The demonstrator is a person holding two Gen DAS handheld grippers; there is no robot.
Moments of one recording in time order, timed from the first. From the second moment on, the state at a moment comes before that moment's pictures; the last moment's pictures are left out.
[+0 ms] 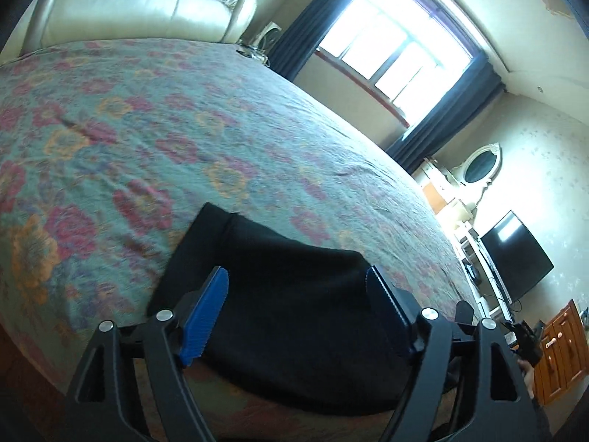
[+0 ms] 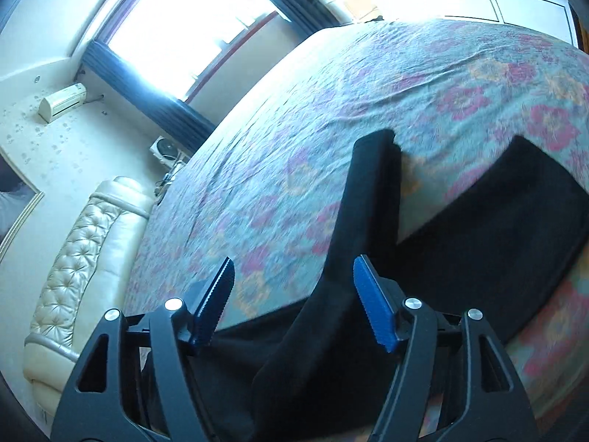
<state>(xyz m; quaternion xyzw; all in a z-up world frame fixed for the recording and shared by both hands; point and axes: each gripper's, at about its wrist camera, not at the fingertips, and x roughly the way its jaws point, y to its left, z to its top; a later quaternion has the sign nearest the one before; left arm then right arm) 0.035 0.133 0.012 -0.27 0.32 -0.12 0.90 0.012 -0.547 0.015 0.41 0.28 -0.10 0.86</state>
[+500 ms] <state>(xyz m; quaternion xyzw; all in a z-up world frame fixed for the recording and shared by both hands) 0.100 0.029 -0.052 -0.26 0.43 -0.16 0.85 0.120 -0.643 -0.051 0.43 0.33 -0.12 0.83</state>
